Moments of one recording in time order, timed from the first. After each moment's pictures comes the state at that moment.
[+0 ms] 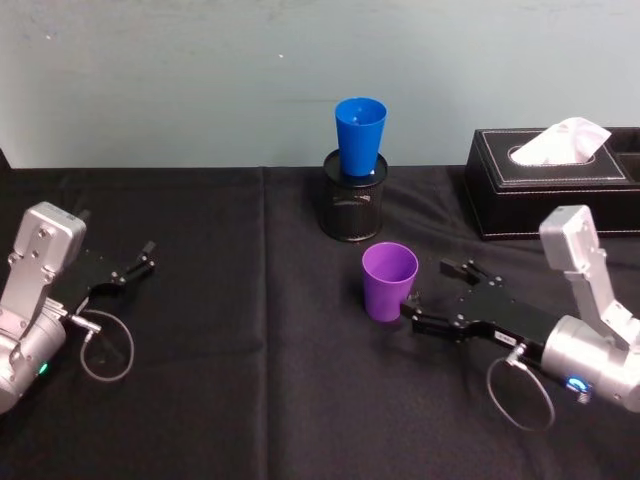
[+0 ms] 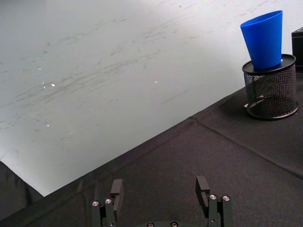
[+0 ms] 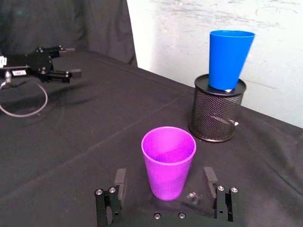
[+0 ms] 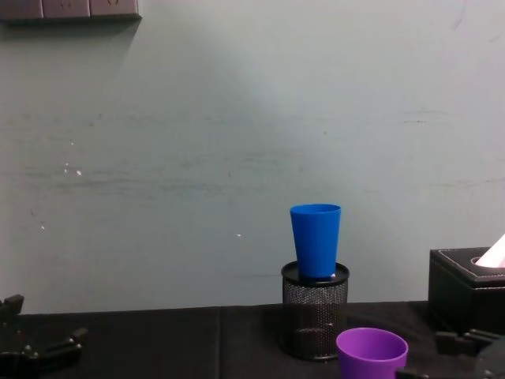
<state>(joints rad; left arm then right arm) -0.20 0.60 0.45 -1.41 -0.25 -0.12 0.03 0.23 0.60 -0.45 -1.44 0.49 -0.01 0.51</state>
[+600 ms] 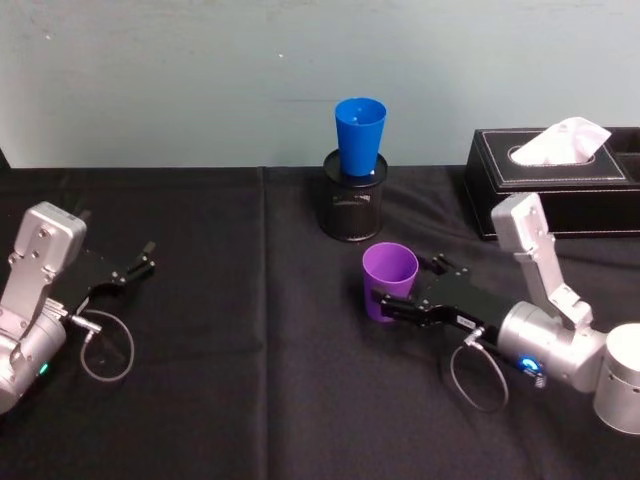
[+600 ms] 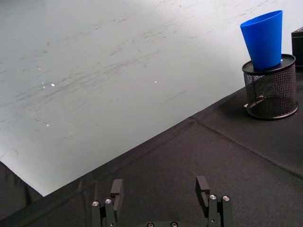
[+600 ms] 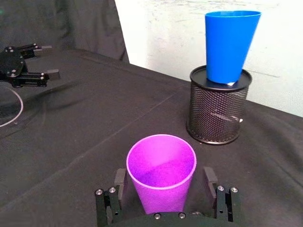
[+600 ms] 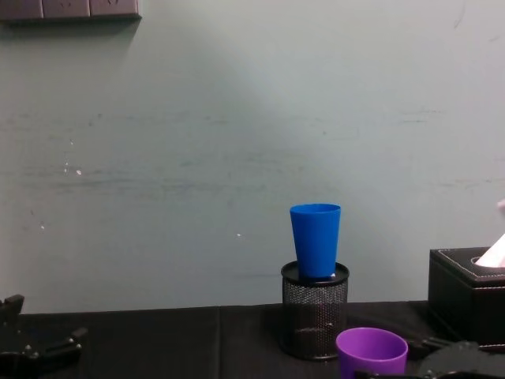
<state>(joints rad) -0.20 0.60 0.45 -1.41 -0.25 -0.12 0.03 0.33 0.46 -0.46 -1.28 0.43 0.04 0.49</state>
